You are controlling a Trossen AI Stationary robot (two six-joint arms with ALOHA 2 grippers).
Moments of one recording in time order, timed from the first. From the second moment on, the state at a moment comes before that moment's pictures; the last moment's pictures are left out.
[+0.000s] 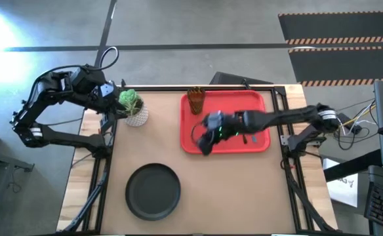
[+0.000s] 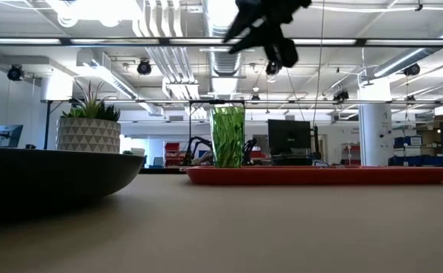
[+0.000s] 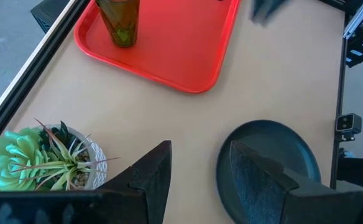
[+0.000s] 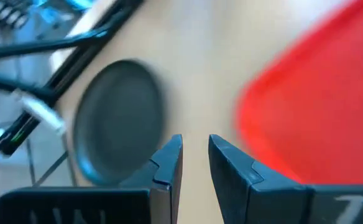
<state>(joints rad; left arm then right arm) 0.40 1.04 1.68 -1.53 0.18 -0.07 0.01 1.60 1.33 -0.45 -0.08 0.75</state>
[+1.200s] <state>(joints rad) 0.40 1.04 1.68 -1.54 0.18 -0.07 0.14 2.37 2.03 -0.67 -0.44 0.61</state>
